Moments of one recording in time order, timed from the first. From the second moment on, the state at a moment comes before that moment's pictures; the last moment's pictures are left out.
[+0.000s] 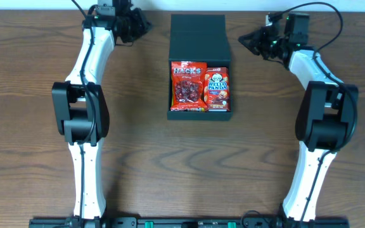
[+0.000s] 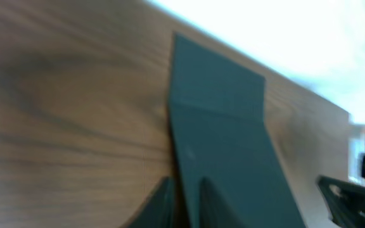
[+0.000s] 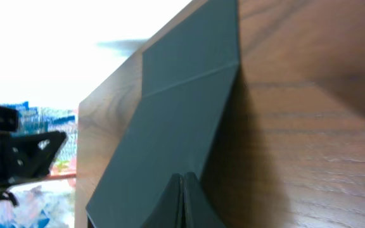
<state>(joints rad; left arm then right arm) -0.08 2.45 2.18 -0.59 0.57 -0.54 -0.08 2.36 1.76 -0.18 -0.82 0.63</state>
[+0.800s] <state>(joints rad) -0.07 2.45 2.18 -0.62 0.84 -0.46 -0.10 2.36 1.77 -0.48 -0.89 0.54</state>
